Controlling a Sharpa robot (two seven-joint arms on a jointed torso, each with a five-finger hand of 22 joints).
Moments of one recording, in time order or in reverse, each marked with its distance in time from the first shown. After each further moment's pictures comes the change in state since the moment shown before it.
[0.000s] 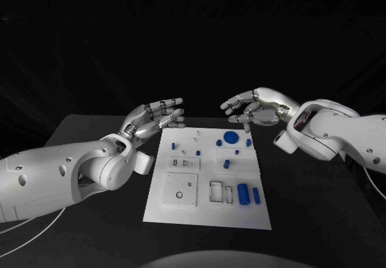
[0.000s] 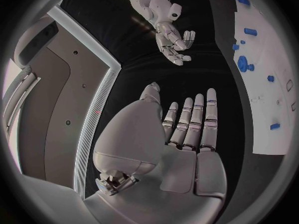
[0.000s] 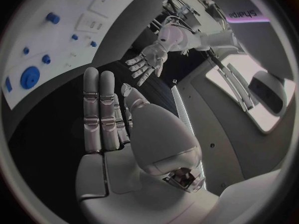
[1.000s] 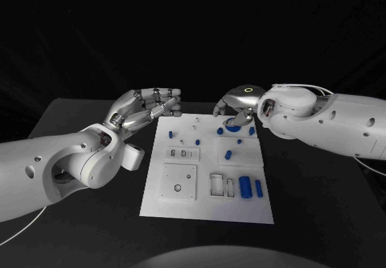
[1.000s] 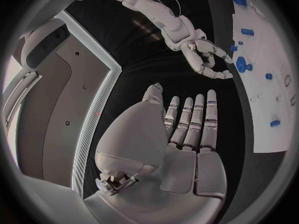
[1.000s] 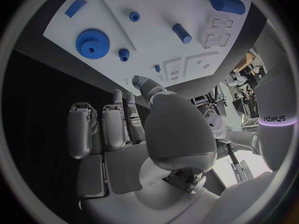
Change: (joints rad) left arm 0.070 -0.074 0.000 0.122 -0.071 -0.012 -0.017; left_hand 0.049 0.025 -0.027 0.000 0.054 0.121 0.050 0.066 0.009 -0.020 -0.009 0.059 -0.016 -0.017 -0.003 0.043 -0.016 0.000 -0.011 0.004 -0.027 -0.017; right arm -0.004 0.215 -0.006 -0.213 -0.773 0.119 -0.224; right_hand -0.173 -0.227 0.276 0.073 0.092 0.095 -0.010 -0.036 0.157 0.012 -0.033 0.090 0.216 0.232 -0.029 0.567 0.719 -0.094 0.292 -0.023 0.611 0.817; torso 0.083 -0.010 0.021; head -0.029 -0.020
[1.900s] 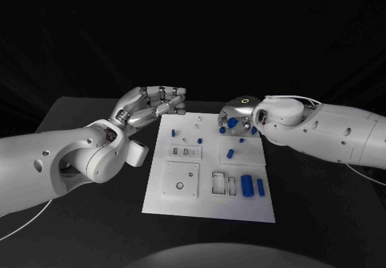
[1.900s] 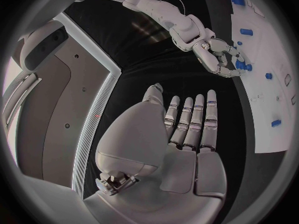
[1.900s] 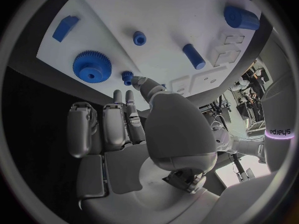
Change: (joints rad) left arm 0.000 0.007 0.000 -0.011 -0.015 0.004 -0.013; left_hand 0.004 0.004 -0.005 0.001 0.000 0.007 0.007 0.008 0.001 0.000 0.000 0.004 -0.002 -0.001 -0.001 0.004 -0.002 0.000 0.000 0.000 -0.004 -0.002; right arm -0.076 0.085 0.000 -0.128 -0.047 0.028 -0.006; right_hand 0.003 -0.011 0.035 -0.004 0.063 0.057 0.044 0.008 0.046 0.000 -0.007 -0.020 0.037 -0.023 -0.004 -0.012 -0.044 0.000 -0.011 0.004 -0.005 0.000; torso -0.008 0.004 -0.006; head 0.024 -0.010
